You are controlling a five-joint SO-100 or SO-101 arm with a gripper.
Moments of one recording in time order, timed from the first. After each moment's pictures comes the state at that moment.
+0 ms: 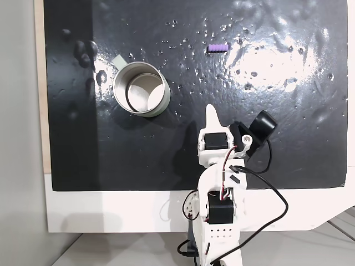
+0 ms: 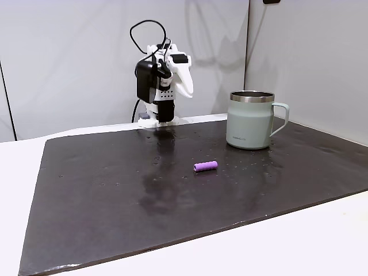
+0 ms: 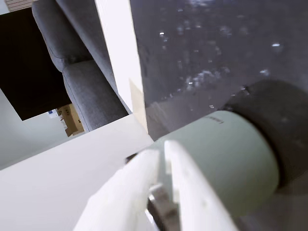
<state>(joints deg) -3.0 176.6 159.0 43.1 -1.9</state>
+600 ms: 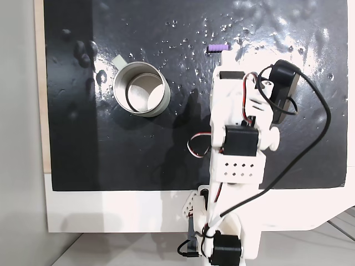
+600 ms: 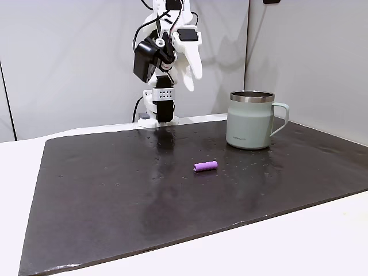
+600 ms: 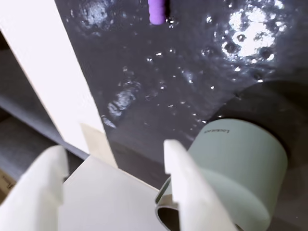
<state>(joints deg) -0.1 108.5 95.9 67.1 -1.8</state>
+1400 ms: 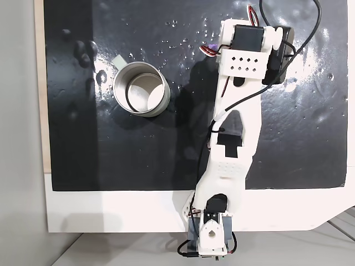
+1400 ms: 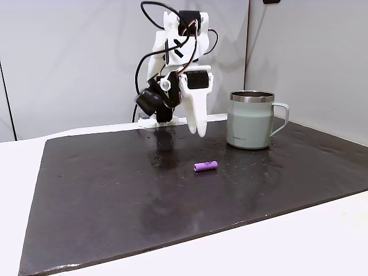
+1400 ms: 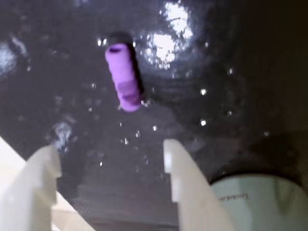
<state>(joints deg) 2.9 44.6 25.3 95.8 -0.8</state>
